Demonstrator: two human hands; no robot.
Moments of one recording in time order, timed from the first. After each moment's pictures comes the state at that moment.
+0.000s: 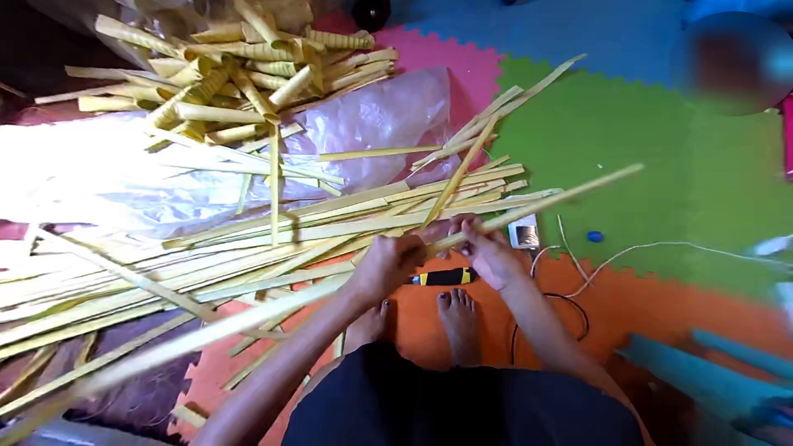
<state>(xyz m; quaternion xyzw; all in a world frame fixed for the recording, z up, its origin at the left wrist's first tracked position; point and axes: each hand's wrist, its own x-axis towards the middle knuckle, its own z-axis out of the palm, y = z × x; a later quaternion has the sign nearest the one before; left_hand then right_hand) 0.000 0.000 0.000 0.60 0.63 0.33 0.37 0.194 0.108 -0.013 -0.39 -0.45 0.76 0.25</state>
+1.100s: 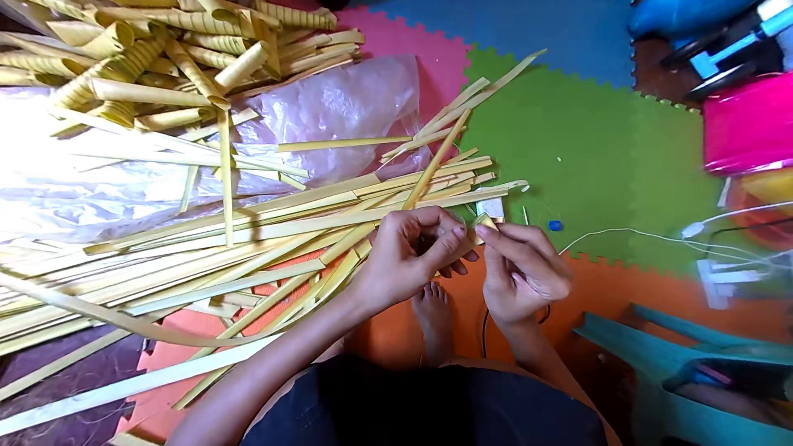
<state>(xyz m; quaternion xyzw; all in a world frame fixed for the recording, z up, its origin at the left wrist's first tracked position) 0.050 0.033 0.060 0.48 0.39 0.59 0.52 0.218 0.085 0.033 -0.27 -0.76 0.20 0.55</state>
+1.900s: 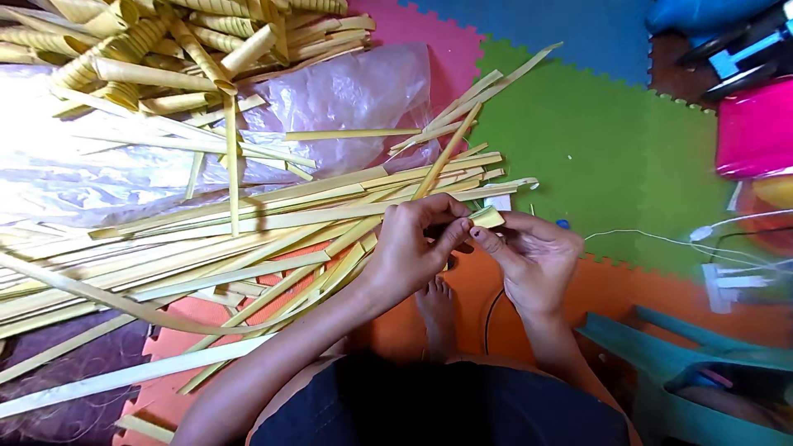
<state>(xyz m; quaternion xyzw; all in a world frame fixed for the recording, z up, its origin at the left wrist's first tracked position) 0.046 0.031 0.064 0.51 0.52 0.53 0.43 0.216 0.093 0.045 -0.29 -0.70 0.44 0.48</state>
